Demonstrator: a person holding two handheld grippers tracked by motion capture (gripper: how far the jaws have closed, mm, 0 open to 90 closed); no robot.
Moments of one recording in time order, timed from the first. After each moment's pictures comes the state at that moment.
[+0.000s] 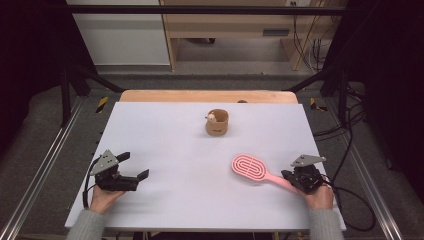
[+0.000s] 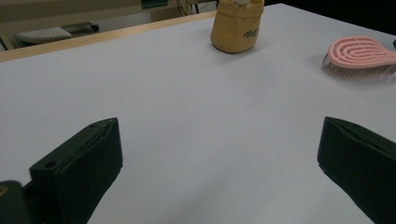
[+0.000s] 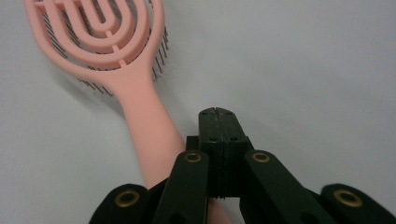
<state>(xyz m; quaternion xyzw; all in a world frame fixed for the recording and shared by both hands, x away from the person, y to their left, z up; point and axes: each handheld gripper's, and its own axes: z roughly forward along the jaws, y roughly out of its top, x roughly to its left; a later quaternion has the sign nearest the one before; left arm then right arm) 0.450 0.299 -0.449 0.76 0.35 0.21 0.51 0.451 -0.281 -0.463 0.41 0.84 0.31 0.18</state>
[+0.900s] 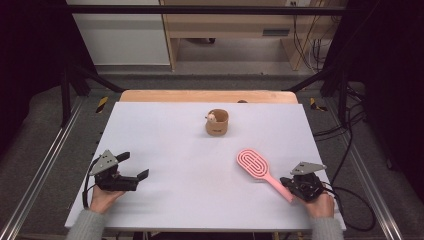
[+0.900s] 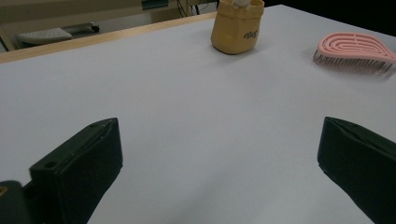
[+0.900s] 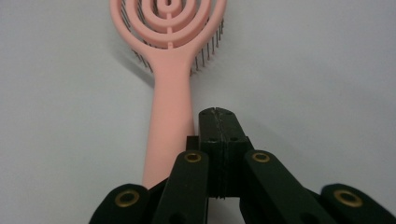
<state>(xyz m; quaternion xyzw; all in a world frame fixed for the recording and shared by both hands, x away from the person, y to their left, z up) 0.449 0.300 -0.449 0.75 0.35 0.21 0.51 0.429 -0.274 -0.462 0.39 0.85 0.32 0.17</state>
